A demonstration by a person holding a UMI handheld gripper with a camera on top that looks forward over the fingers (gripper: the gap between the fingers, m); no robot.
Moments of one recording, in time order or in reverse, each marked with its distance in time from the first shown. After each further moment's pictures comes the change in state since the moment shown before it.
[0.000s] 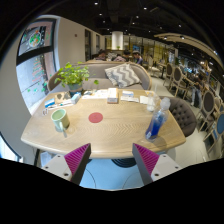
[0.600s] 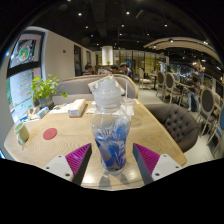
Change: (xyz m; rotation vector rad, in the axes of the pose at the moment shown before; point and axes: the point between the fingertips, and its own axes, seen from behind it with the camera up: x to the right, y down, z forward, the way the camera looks) arm 0.210 -0.024 0.179 0.209 0.029 0.071
